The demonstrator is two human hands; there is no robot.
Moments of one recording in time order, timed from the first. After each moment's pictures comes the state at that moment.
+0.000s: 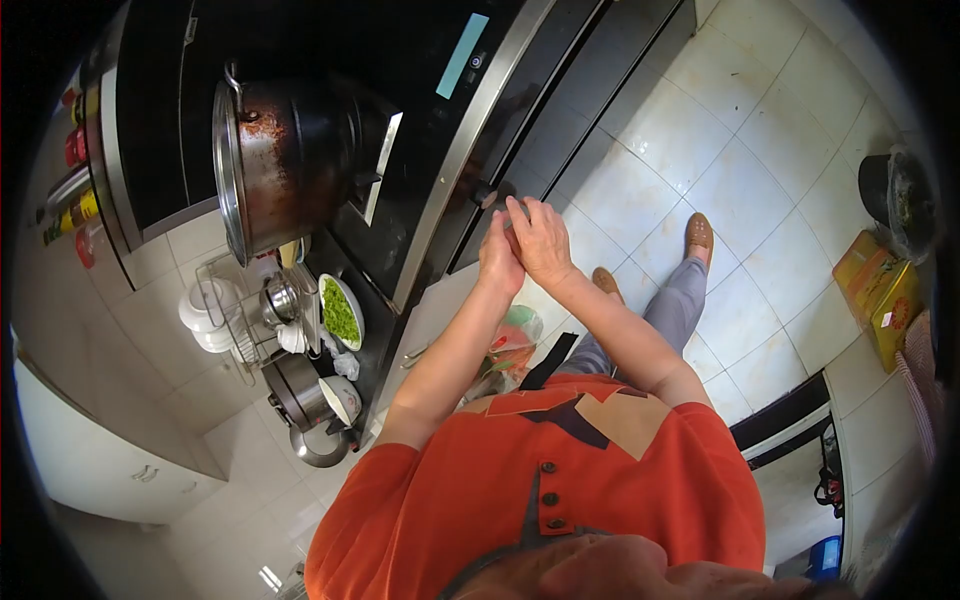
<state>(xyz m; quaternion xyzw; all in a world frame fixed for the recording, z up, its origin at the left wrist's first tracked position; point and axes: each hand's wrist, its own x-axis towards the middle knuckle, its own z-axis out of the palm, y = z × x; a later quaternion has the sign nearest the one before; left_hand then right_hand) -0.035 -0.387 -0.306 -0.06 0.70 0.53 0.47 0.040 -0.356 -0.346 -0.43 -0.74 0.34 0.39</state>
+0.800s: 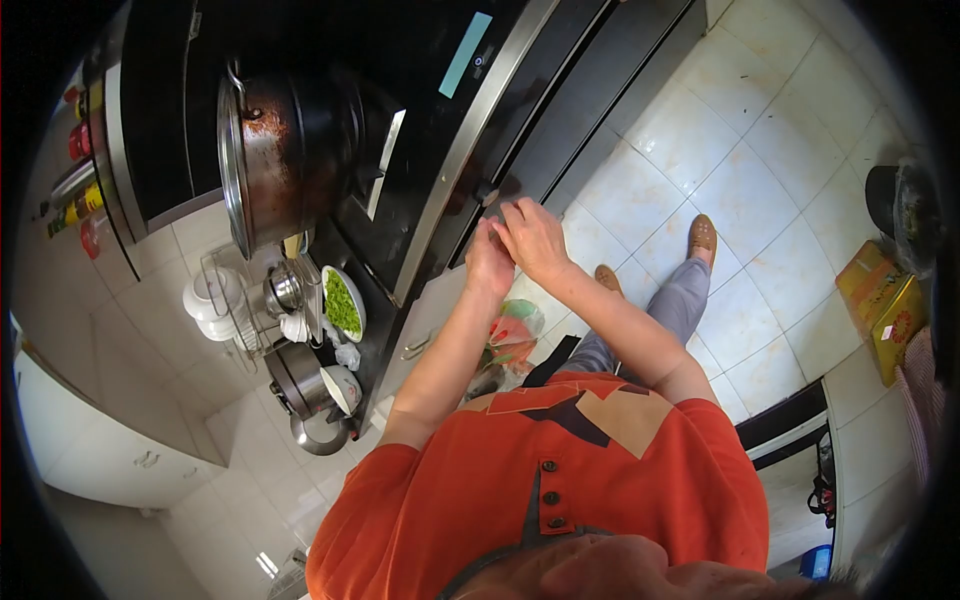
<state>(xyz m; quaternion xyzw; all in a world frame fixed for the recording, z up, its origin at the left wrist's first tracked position) -0.060 -0.409 -0.312 -0.11 0.69 0.56 0.45 0.043 -0.342 -0.329 -0.39 -0.72 0.45 0.37</state>
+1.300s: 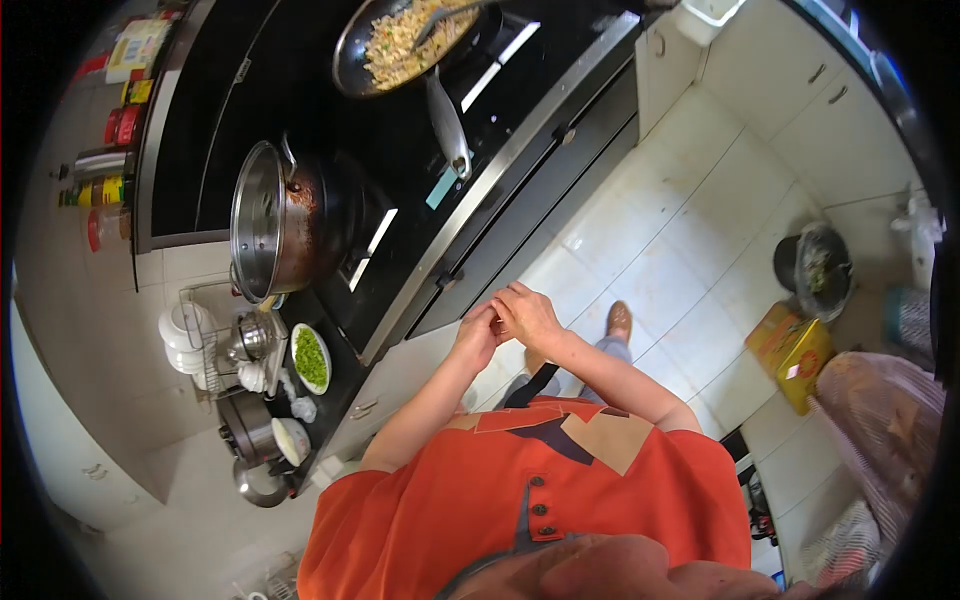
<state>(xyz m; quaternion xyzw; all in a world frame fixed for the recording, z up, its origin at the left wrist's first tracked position) 0.044 -0.343 -0.224 -0.01 0.67 0.46 0.58 0.157 -0.263 -0.249 -0.31 -0.77 0.50 0.27</state>
